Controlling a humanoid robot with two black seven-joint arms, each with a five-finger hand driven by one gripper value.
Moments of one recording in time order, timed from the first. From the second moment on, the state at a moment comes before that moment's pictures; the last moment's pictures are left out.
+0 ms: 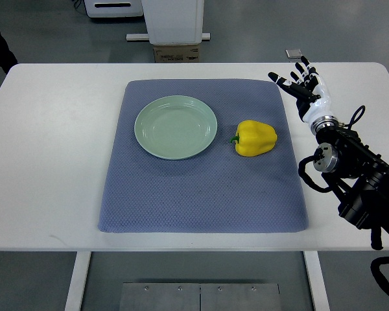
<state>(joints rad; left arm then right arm) -0.01 0.00 -0.11 -0.22 0.09 0.18 -0.17 0.81 -0.07 0.80 0.62 -0.37 -0.12 0.36</state>
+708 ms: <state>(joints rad) -0.01 0.00 -0.11 -0.22 0.09 0.18 -0.17 0.97 -0.33 0.16 0.79 -0.49 -0.02 0.61</state>
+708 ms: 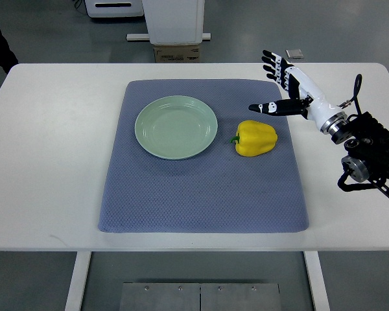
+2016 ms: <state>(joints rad) -0.01 0.00 -0.11 -0.22 0.09 0.18 -0.17 1.01 -0.30 -0.12 0.75 -0.68 -0.10 0.61</state>
